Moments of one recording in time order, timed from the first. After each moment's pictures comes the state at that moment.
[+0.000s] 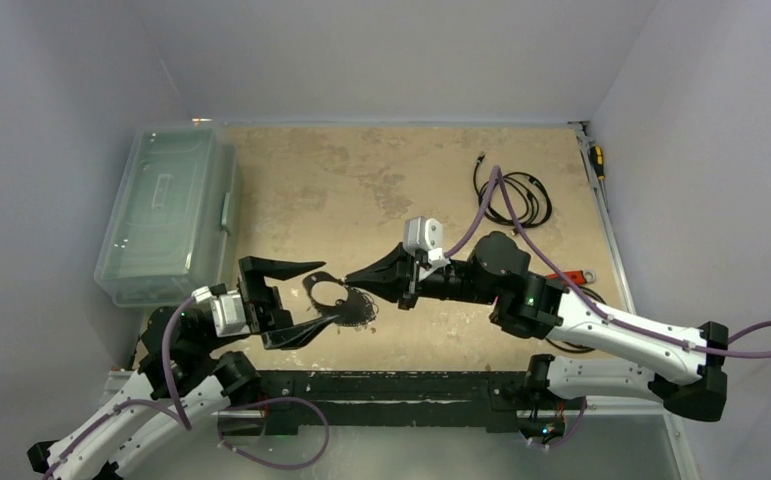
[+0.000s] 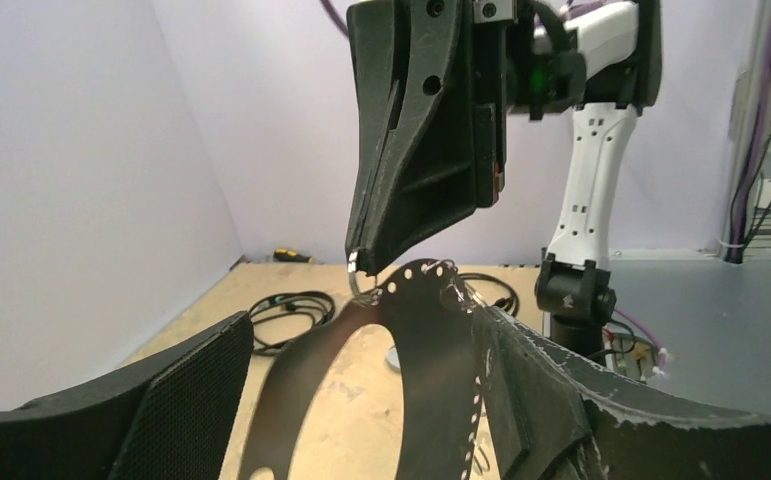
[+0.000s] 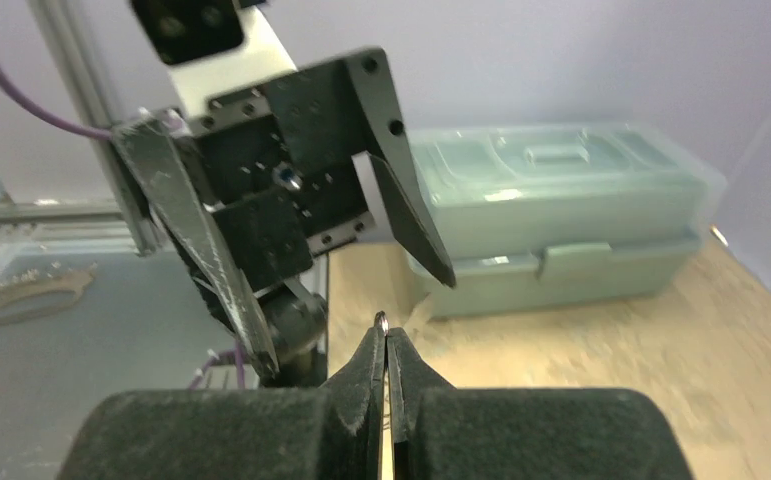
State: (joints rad) left arm -0.86 0.24 0.51 0.17 0.41 -0.01; right arm 1.18 1.02 0.97 0.21 -0.30 0.02
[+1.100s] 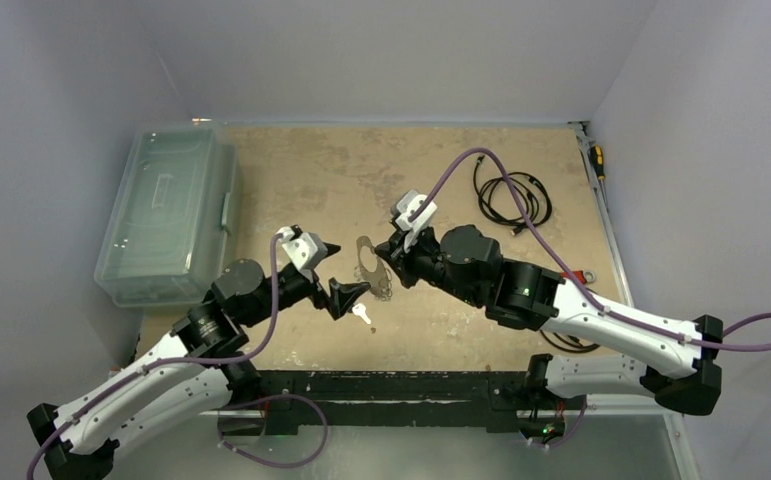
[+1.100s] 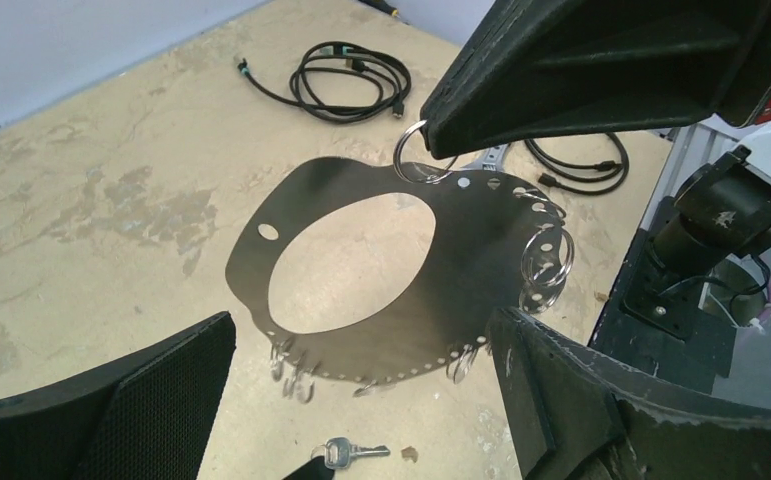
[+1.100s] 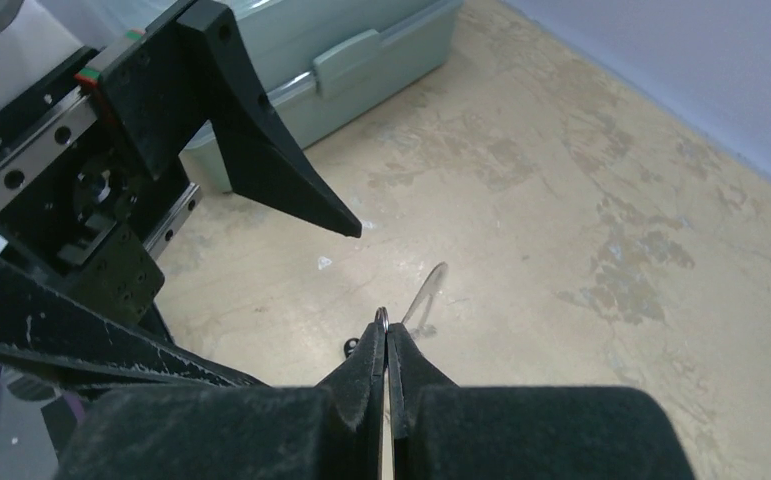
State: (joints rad) left arm -0.86 0.59 0.61 -0.10 0.10 -0.08; right arm 1.18 1.10 1.13 -0.27 0.28 0.09
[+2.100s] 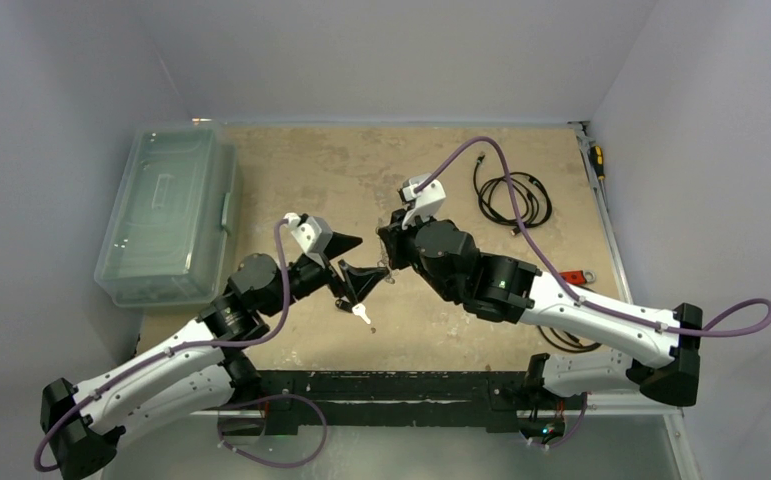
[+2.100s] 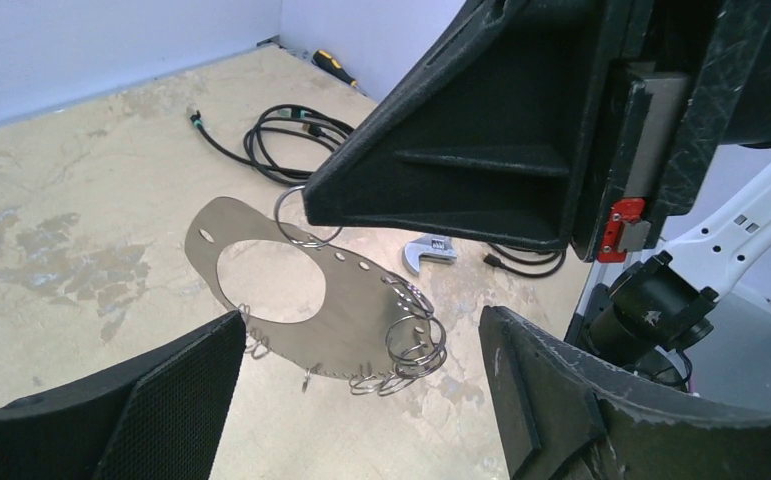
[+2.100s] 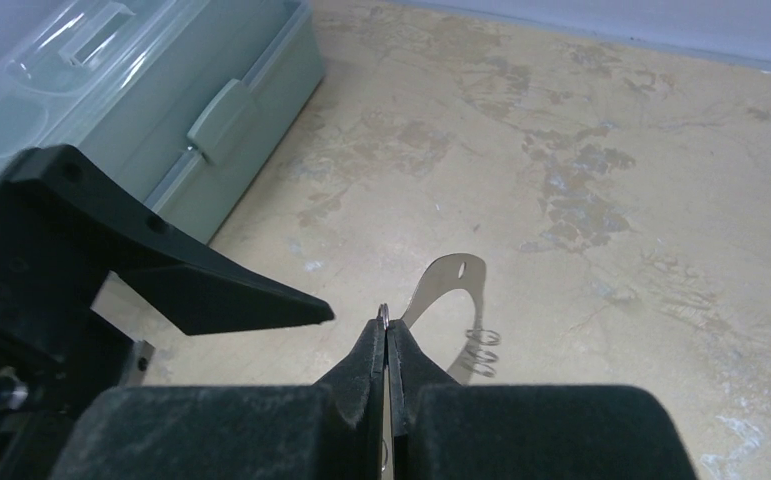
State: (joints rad) left arm -0.87 0.73 0.57 0.22 0.10 -0.25; right arm 1.18 1.20 1.18 -0.26 0.59 0.39
